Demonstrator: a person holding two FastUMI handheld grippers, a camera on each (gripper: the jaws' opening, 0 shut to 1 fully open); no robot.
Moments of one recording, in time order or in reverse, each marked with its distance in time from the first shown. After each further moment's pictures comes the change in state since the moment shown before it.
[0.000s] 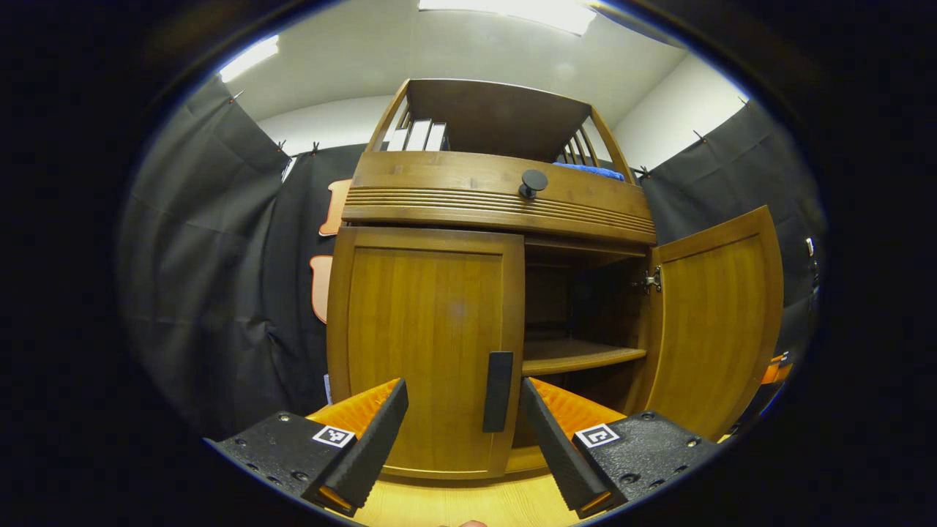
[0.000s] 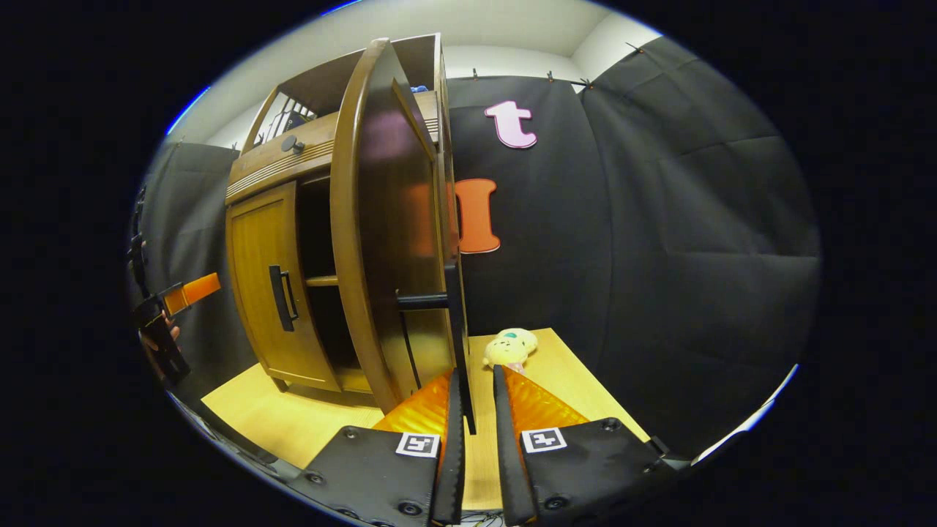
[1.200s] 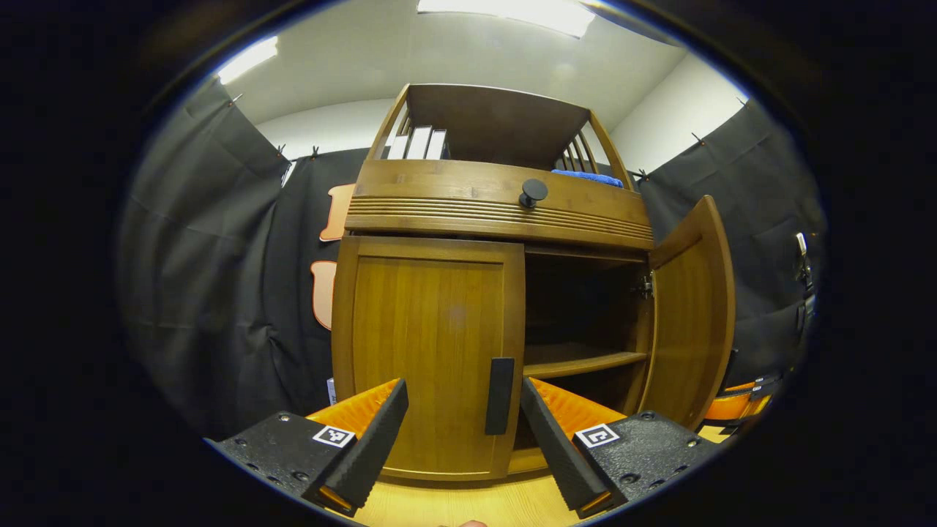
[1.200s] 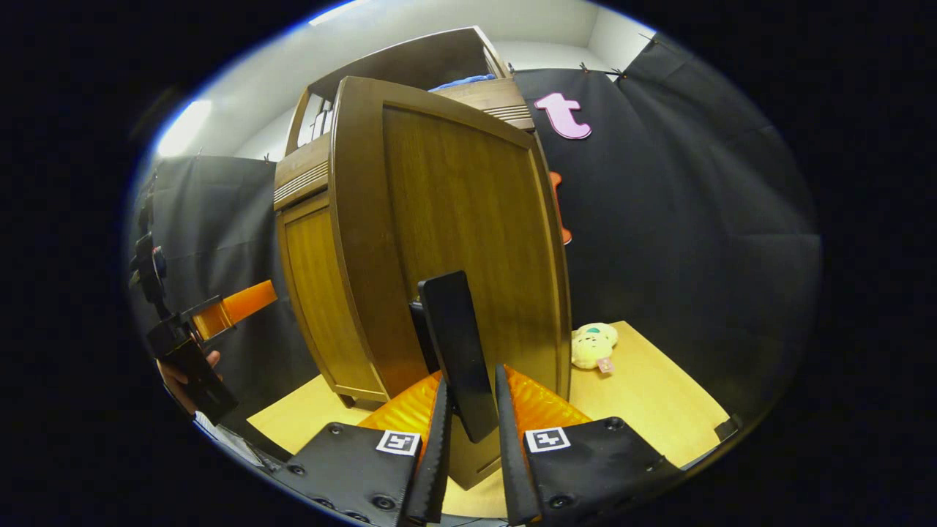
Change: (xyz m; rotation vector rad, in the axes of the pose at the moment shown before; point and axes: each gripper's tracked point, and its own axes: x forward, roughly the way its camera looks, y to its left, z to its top) left arm -0.005 -0.004 0.014 0.004 -0.012 -0.016; right arm 0.019 0.141 -0.002 0.081 0.007 0.160
